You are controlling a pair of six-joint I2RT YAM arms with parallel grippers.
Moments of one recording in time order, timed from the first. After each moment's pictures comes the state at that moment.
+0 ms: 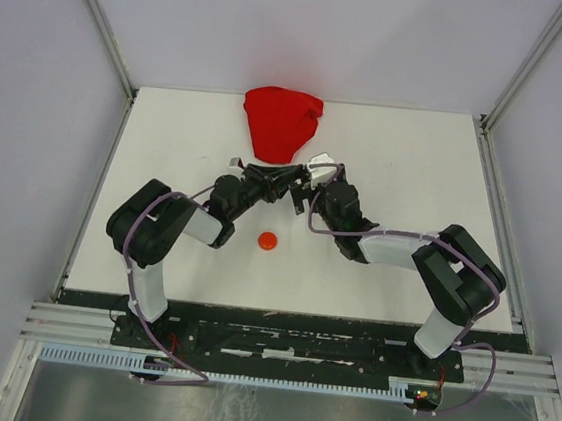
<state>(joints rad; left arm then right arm) -0.50 1.87 0.67 1.22 0.18 -1.89 0.72 1.71 0.79 0.69 0.26 -0.07</state>
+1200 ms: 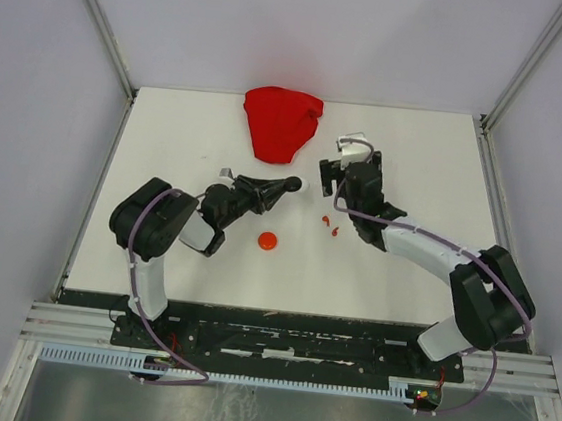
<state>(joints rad) -0.44 1.92 0.55 1.32 0.25 -1.85 0.64 1.54 0.84 0.39 0.48 -0.06</state>
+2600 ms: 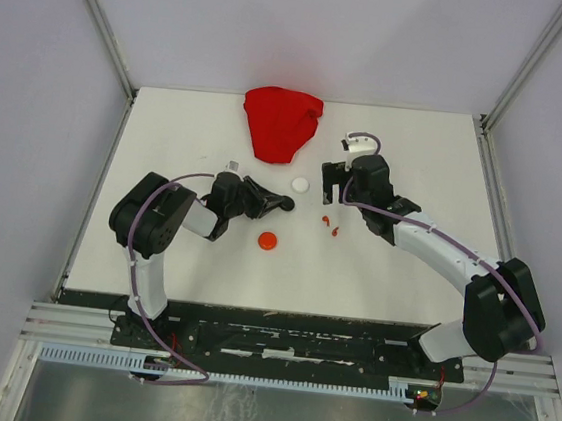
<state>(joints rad) -0.40 1.94 0.70 0.80 0.28 -1.25 0.57 1.46 0.97 -0.02 0.24 0.14</state>
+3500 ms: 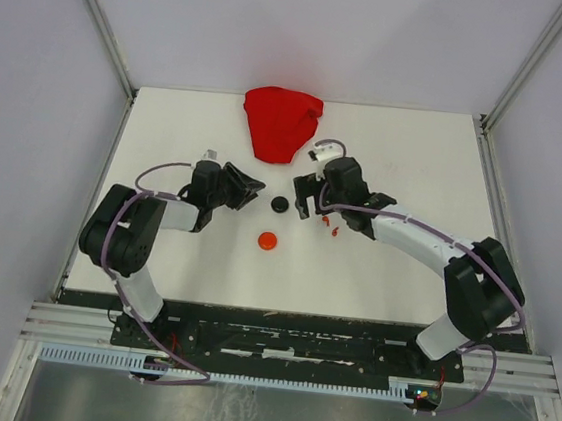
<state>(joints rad) -0.29 1.75 0.68 0.57 0.24 -1.13 0.64 1.58 1.05 -0.09 0.06 0.15</state>
